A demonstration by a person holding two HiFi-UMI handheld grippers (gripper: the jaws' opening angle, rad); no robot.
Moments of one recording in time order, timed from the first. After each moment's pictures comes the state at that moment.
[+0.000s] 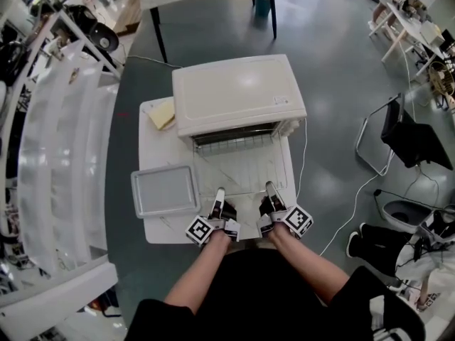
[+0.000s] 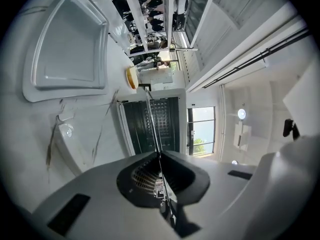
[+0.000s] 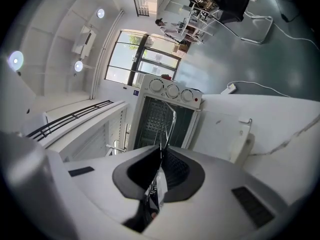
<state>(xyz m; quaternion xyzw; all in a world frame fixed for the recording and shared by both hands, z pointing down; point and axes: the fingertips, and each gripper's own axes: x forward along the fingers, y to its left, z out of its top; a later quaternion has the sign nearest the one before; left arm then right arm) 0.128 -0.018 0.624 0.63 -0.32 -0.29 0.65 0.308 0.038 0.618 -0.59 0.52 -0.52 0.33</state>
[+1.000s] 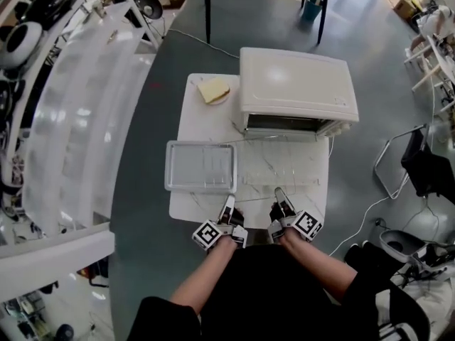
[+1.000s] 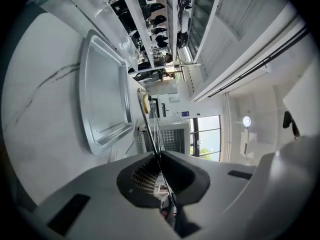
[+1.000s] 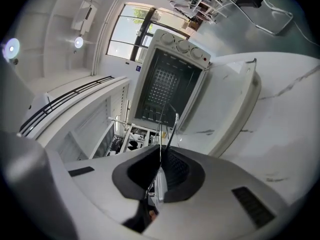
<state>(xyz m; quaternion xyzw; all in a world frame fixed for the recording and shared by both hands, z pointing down) -0.025 0.032 0.642 0.61 -0.37 -0.31 0.63 0.157 0.051 0.636 -0.54 0.58 -0.57 0.23</state>
